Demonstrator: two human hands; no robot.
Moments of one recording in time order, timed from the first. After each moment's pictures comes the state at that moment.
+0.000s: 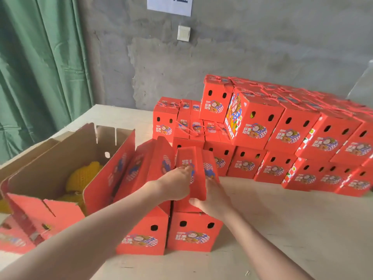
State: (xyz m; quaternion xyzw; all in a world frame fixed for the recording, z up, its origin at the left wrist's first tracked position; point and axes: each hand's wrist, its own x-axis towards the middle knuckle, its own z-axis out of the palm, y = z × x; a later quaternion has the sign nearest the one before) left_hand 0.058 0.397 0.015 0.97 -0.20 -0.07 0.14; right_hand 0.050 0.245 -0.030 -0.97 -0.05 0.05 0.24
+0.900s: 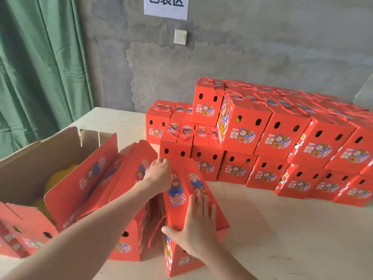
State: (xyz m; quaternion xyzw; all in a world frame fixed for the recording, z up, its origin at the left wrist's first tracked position) left_hand 0.102 0.354 0.007 0.98 0.01 0.00 0.18; right_hand 0.014 0.215 -0.058 -0.99 -0.07 0.04 0.11
